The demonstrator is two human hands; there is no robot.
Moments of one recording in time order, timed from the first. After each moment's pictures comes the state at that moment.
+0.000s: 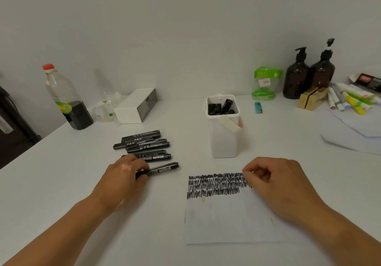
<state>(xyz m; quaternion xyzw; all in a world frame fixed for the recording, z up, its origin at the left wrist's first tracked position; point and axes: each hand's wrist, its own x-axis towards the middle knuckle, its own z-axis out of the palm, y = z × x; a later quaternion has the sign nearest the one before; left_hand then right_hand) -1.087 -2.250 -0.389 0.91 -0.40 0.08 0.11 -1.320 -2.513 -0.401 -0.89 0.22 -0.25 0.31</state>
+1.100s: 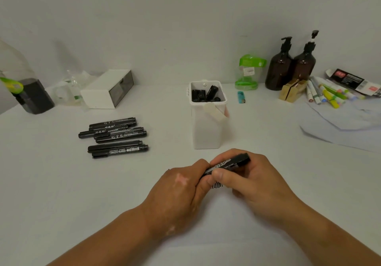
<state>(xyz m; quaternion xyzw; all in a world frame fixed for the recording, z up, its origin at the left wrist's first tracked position) -1.188 -2.346 -0.405 0.73 -0.59 0.01 0.34 -1.314 -2.488 -0.388 -0.74 0.11 -0.20 0.63</state>
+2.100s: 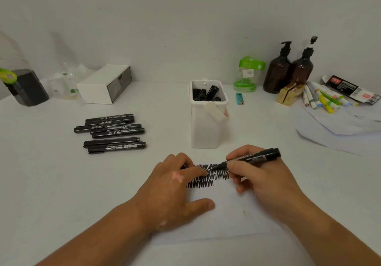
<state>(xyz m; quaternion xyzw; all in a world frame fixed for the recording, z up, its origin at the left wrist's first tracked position) -1.173 -2.339 -0.415 0.80 -0.57 -0.02 0.20 -1.314 -2.507 -0.394 -0.71 0.24 -0.22 0.62</state>
